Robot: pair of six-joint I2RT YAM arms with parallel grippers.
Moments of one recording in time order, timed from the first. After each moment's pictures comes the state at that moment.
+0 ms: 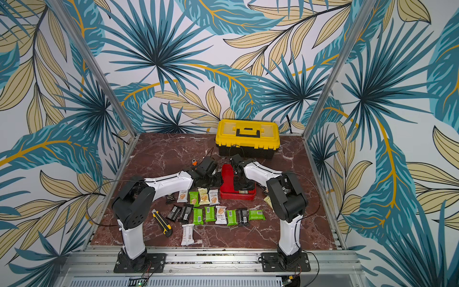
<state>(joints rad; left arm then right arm) -0.69 1.91 1.26 -0.25 0.11 -0.79 0.46 1.94 1.31 -0.80 0.12 0.46</state>
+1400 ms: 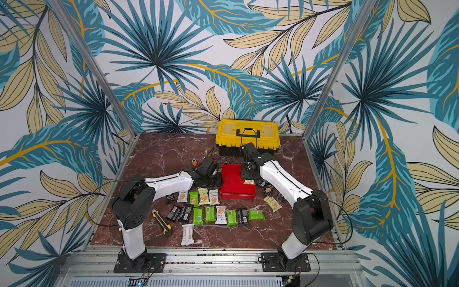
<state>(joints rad) -0.69 1.91 1.26 -0.25 0.09 -0.78 0.39 1.59 1.30 -0.87 0.18 0.47</state>
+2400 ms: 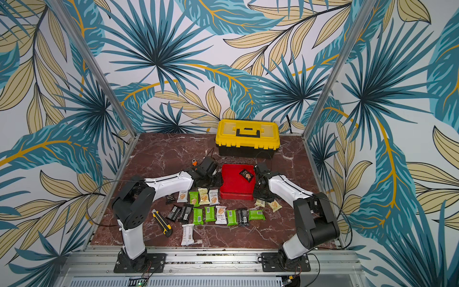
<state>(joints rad) -0.69 1.91 1.26 -0.25 0.09 -0.77 0.27 1.57 0.92 -0.74 0.10 0.59</state>
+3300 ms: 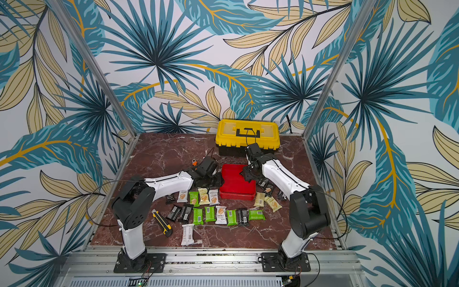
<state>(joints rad) -0.69 1.91 1.26 -0.25 0.09 -0.74 0.33 1.72 1.32 -0.78 0.10 0.13</state>
